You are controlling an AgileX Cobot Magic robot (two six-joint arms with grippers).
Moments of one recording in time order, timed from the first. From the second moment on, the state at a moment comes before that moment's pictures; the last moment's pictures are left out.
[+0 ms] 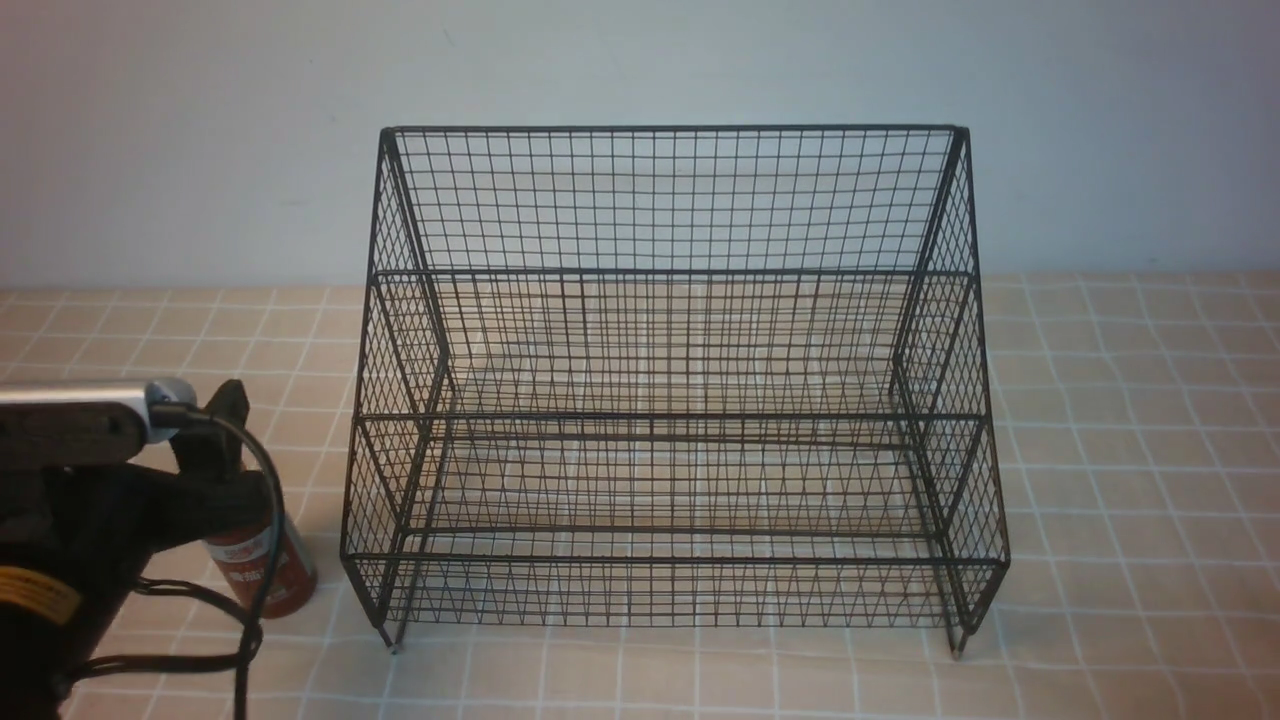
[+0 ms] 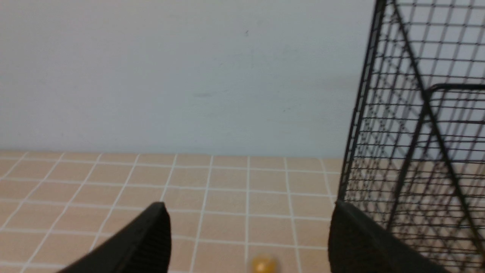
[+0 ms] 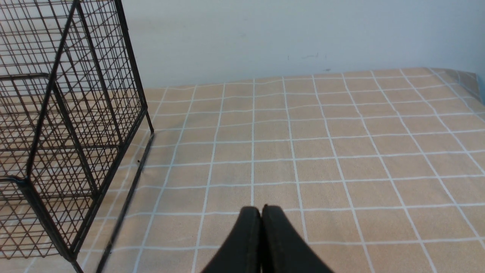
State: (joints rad) right arm -0.02 -0.01 0.02 -0.03 0.38 0.13; left arm -0.07 1.38 -0.22 -0.07 -0.95 -0.06
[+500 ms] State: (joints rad) right arm -0.02 -0.01 0.02 -0.03 0.38 0.13; left arm -0.07 1.27 -0.22 -0.02 -0.85 -0.02
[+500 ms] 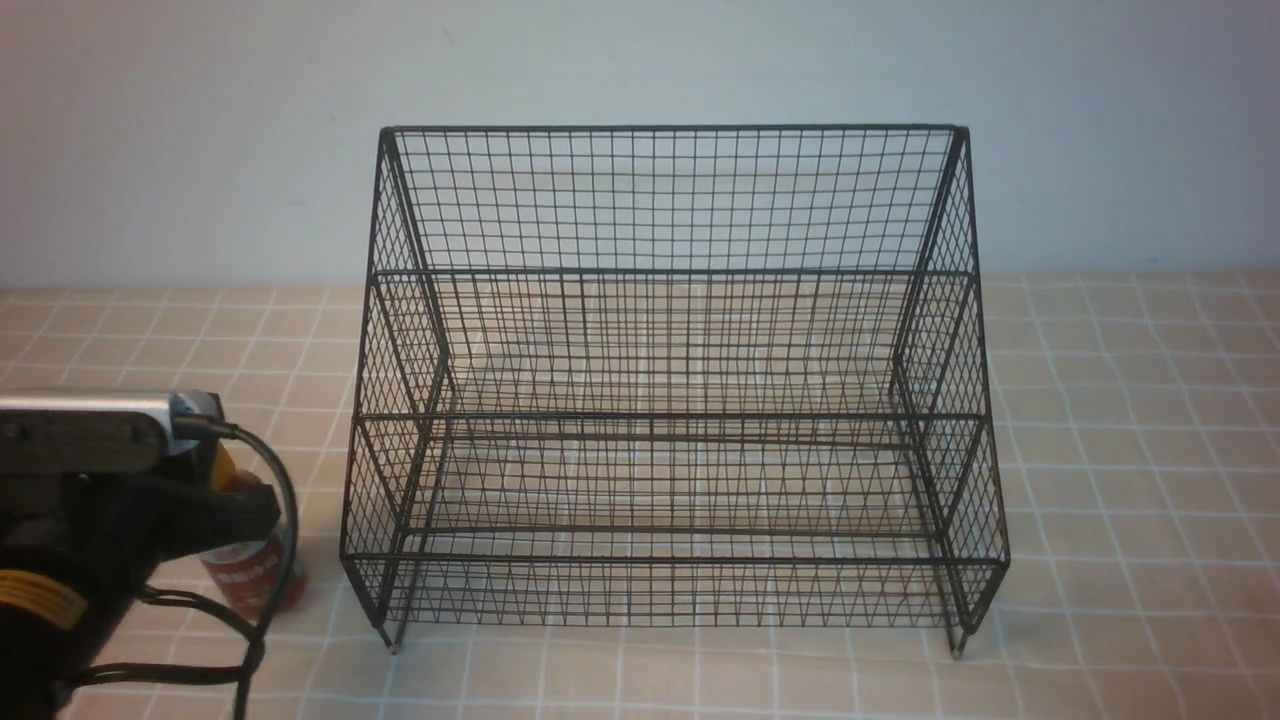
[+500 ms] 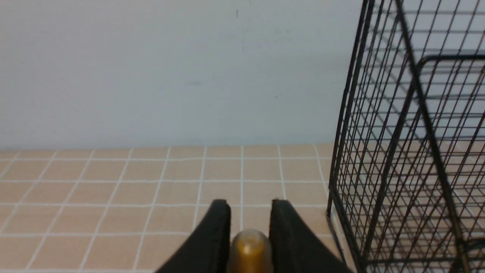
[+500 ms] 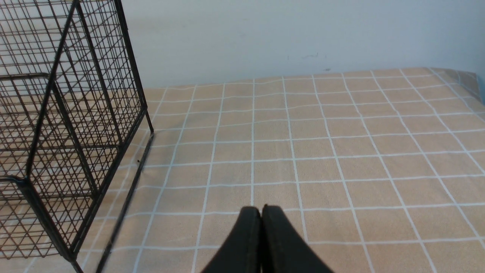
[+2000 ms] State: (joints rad) right arm -0.02 -0.01 0.02 -0.03 0.38 0.13; left arm -0.45 1.16 -0.54 0.12 -0.44 -0.15
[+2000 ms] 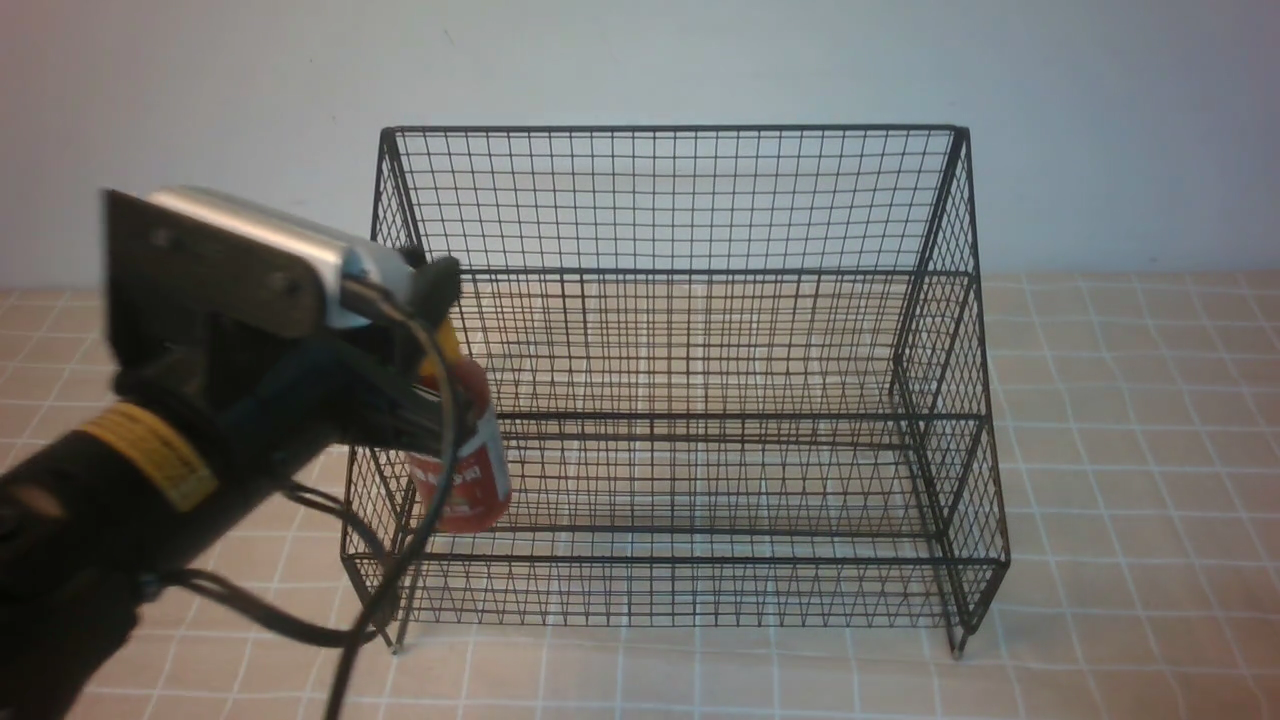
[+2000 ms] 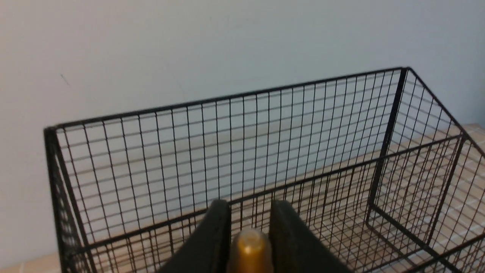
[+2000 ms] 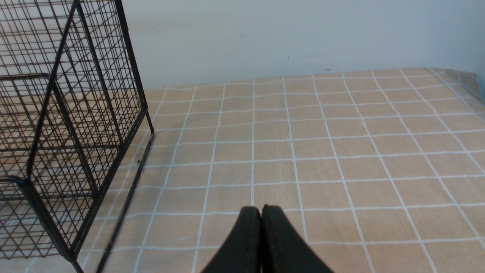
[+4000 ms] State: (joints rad) right arm -0.02 -0.01 0.02 -0.03 0.38 0.13; left arm -0.45 0.17 -0.75 0.06 0.91 -0.20
